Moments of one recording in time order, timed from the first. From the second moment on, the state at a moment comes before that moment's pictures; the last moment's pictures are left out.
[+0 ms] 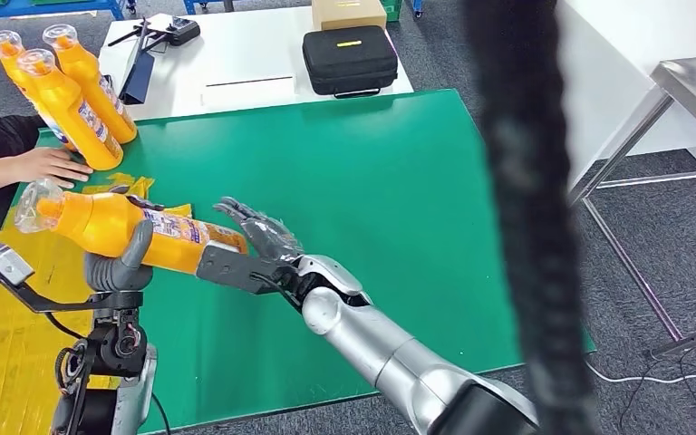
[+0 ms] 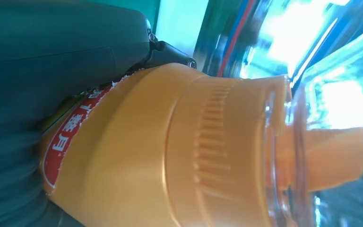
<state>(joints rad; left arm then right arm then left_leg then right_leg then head) -0.21 -0.13 -0.02 -1.50 0.33 -0.09 -0.35 -0.62 0.30 0.70 -0.83 0.45 -0.19 -0.14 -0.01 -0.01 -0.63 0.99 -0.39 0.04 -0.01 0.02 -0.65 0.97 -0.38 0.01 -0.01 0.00</state>
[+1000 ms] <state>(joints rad) -0.53 0.11 -0.08 -0.56 -1.56 0.56 0.06 -0.33 0.13 0.40 -1.34 0.27 -0.11 -0.26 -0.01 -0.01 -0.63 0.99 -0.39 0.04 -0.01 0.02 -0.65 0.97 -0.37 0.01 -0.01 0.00</state>
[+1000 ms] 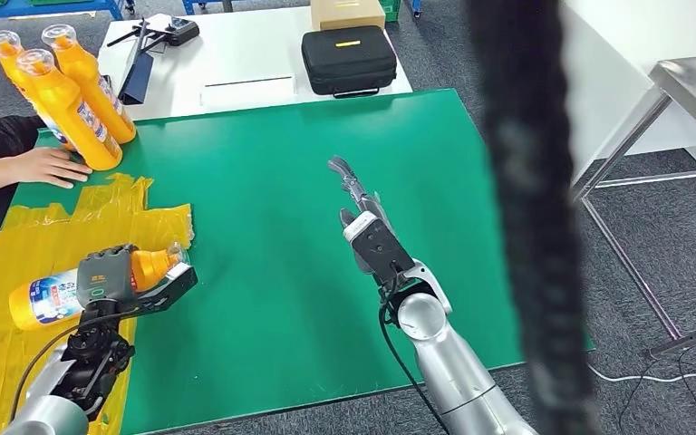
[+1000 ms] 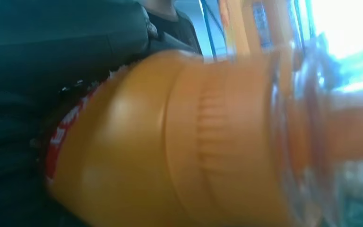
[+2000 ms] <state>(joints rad) -0.53 0.08 -0.03 -0.58 -0.99 0.45 -0.41 -0.33 0.10 0.40 -1.32 0.25 -0.11 -0.27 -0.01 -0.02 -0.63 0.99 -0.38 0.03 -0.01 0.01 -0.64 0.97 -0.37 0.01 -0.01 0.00</state>
